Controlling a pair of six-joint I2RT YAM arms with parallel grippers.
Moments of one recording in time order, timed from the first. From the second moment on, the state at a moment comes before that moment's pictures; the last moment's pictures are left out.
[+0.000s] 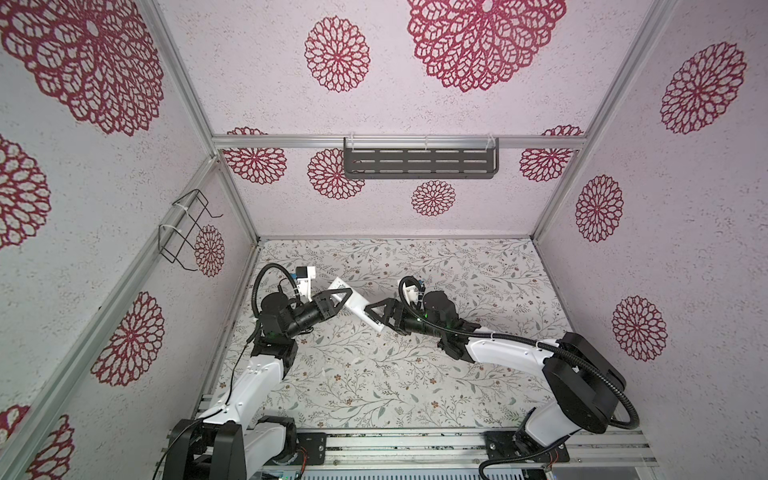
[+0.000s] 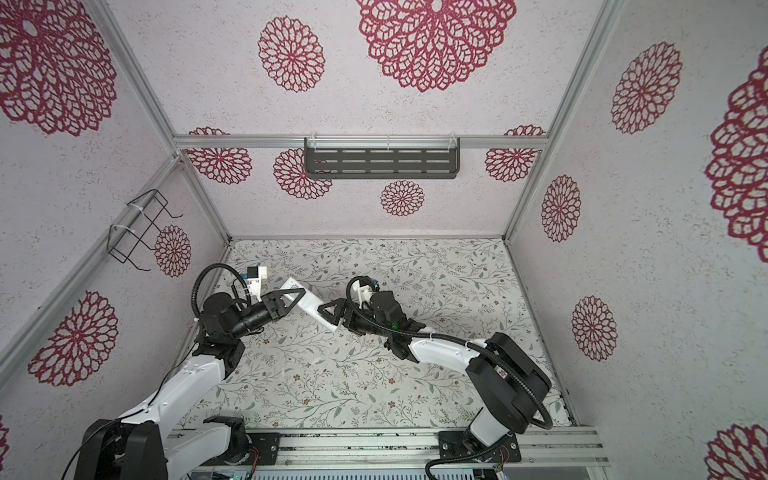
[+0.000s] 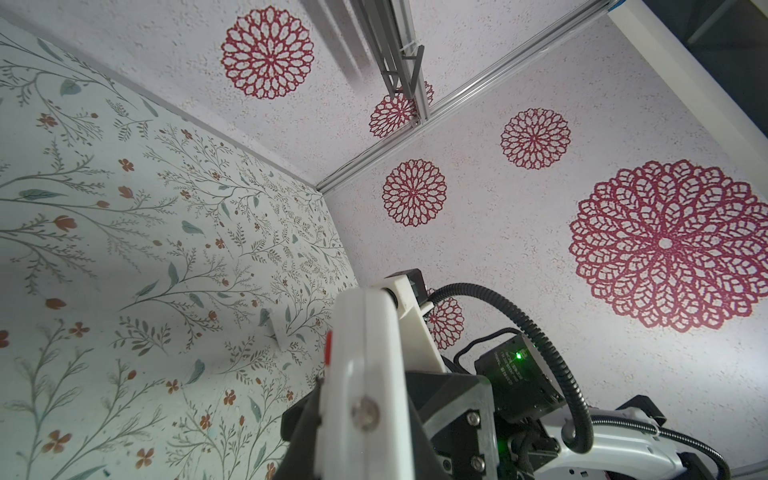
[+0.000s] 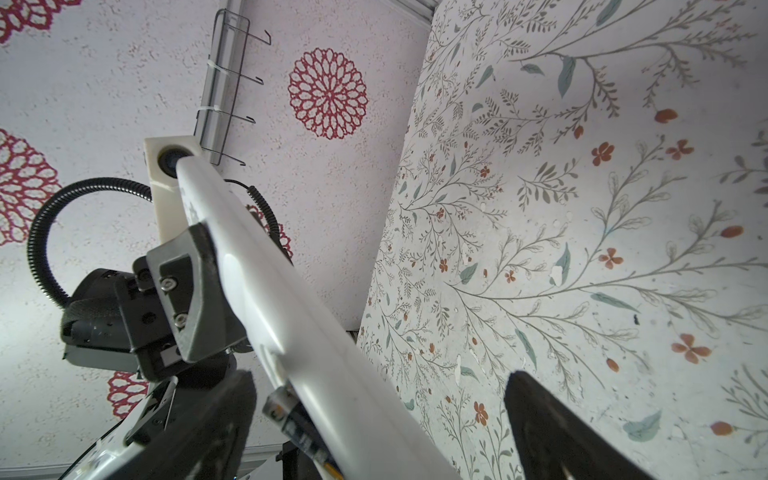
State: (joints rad) left arm -0.09 1.11 0.51 0.55 0.81 -0.96; right arm 0.84 1.57 0.85 0.49 -0.38 1.12
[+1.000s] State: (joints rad) left arm -0.07 1.10 0.51 0.54 0.81 -0.96; right arm 0.84 1.61 0.85 0.57 -0.37 1.13
